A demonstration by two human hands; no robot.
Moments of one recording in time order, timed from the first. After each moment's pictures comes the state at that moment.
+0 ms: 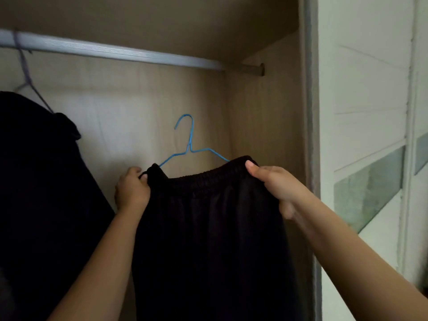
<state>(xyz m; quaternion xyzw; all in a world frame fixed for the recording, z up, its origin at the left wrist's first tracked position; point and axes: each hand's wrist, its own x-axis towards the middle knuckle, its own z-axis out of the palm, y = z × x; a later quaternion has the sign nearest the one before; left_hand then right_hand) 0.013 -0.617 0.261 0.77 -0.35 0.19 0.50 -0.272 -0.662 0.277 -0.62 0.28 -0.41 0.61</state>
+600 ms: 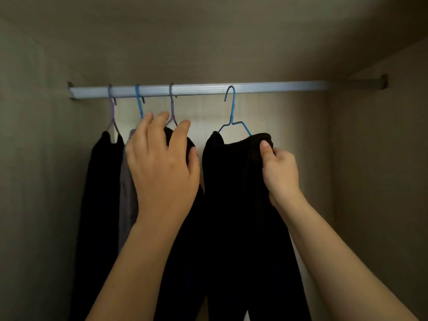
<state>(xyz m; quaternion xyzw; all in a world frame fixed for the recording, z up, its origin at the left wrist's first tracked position) -0.061 -0.436 0.344 0.64 -0.31 0.63 0.31 -0.118 -0.601 0.344 -0.64 0.14 -0.59 0.47</state>
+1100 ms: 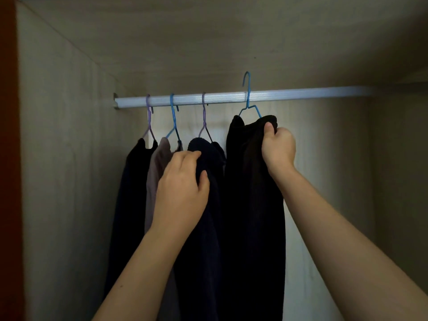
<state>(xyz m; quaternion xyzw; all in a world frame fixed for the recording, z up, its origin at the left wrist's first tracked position) -0.041 -0.414 0.336 0.72 -0.35 0.47 0.38 -0.059 -0.596 0.404 -0.68 0.16 -0.60 0.38</state>
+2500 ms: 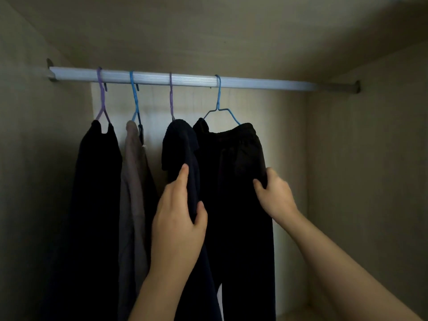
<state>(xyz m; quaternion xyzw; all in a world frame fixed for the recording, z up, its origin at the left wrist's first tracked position) -0.038 -0.412 0.269 0.65 -0.45 0.33 0.51 -0.110 -0.591 0.298 -0.81 0.28 -0.48 0.21</state>
